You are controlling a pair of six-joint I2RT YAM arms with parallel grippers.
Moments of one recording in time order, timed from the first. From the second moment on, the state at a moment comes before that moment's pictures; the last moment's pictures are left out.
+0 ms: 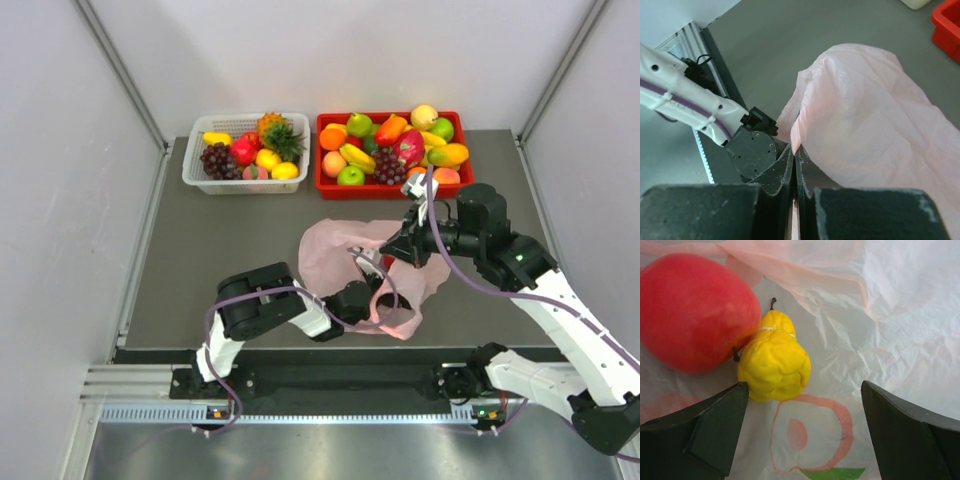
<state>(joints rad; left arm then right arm) -1.18 2.06 0.82 1.17 -0.28 -0.81 0.56 0.96 1.09 -0.58 -0.54 0.04</state>
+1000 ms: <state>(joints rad) -1.14 2.09 0.96 0.87 -0.31 -0.87 0.56 0.96 1.10 -0.57 -0.52 0.04</state>
